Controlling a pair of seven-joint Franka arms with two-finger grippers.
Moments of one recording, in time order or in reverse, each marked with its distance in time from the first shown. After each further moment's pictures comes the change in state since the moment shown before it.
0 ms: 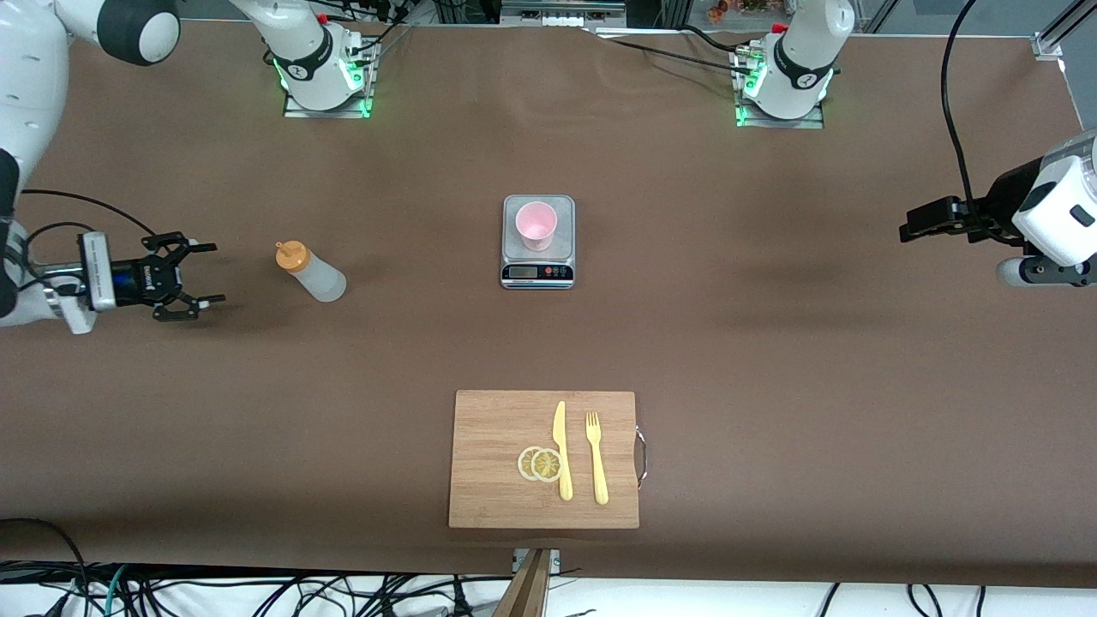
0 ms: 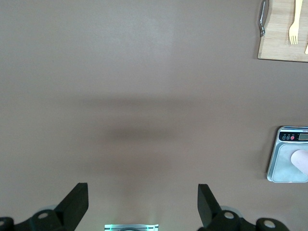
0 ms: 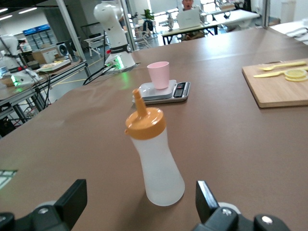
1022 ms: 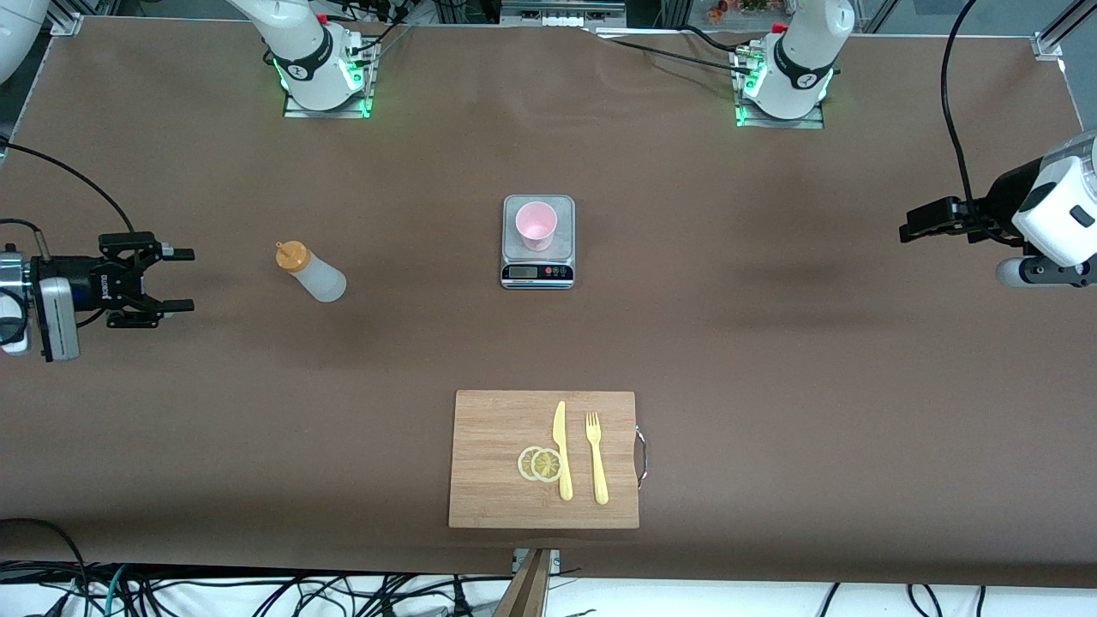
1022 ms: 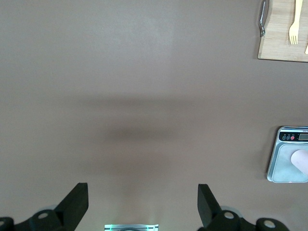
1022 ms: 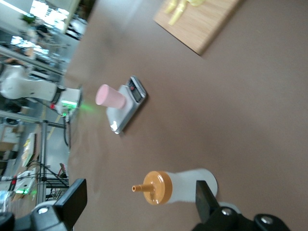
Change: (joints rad) left arm 0.000 0.001 0.000 0.000 0.000 0.000 0.000; right arm 0.147 -0.235 0.030 0.104 -0.147 0.141 1.231
